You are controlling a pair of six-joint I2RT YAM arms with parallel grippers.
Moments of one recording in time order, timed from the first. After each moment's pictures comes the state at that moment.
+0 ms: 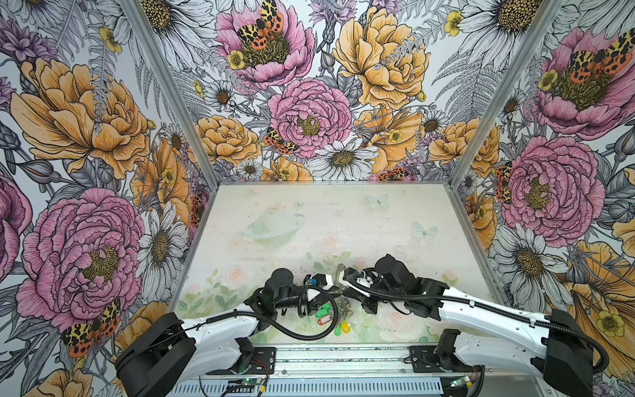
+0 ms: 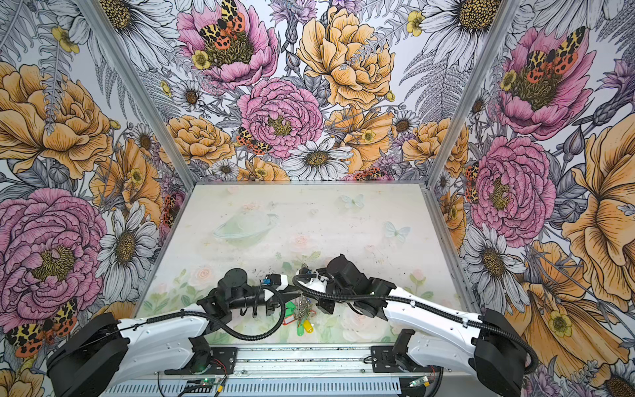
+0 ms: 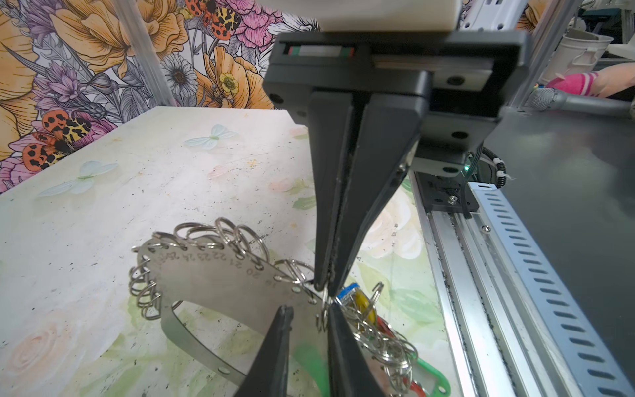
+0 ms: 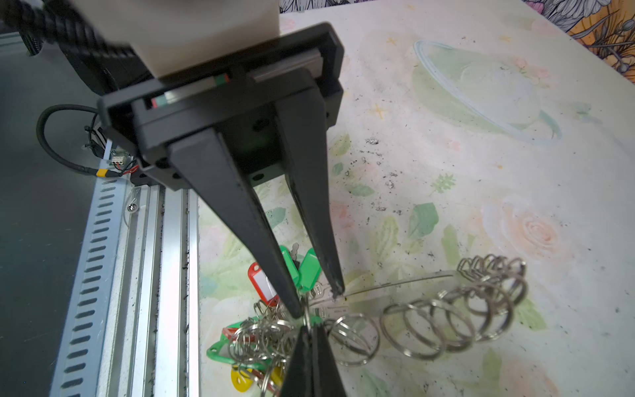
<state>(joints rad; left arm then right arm) -0.79 1.10 0.23 0.59 0.57 0.21 0.93 1.08 0.63 -0.22 -0.34 -0.24</state>
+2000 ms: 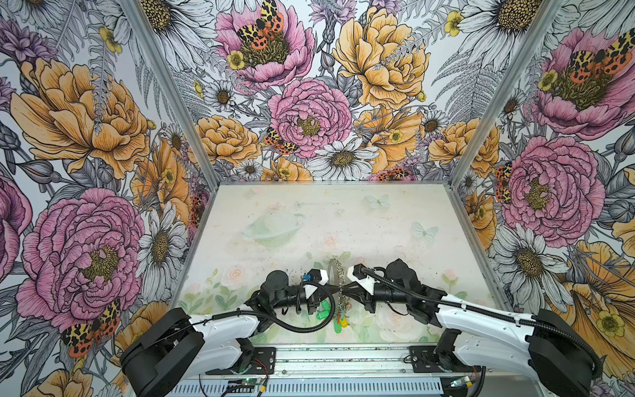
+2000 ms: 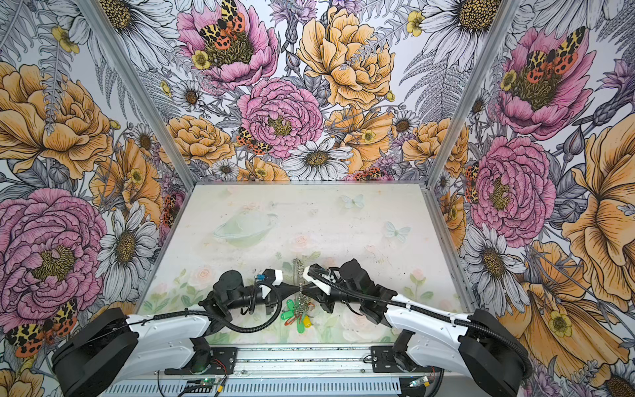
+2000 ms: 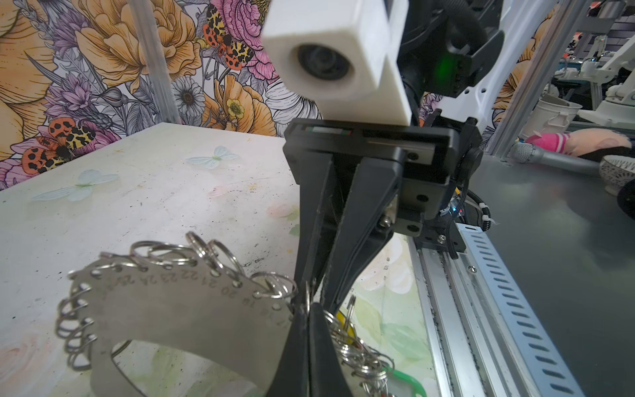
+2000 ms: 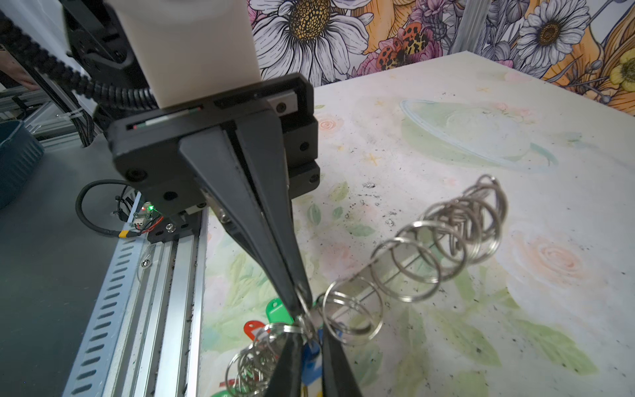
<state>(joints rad) -0.77 1.14 0.19 0.83 0.60 0.04 0.85 1.09 0.40 0.27 -0.48 -0.08</state>
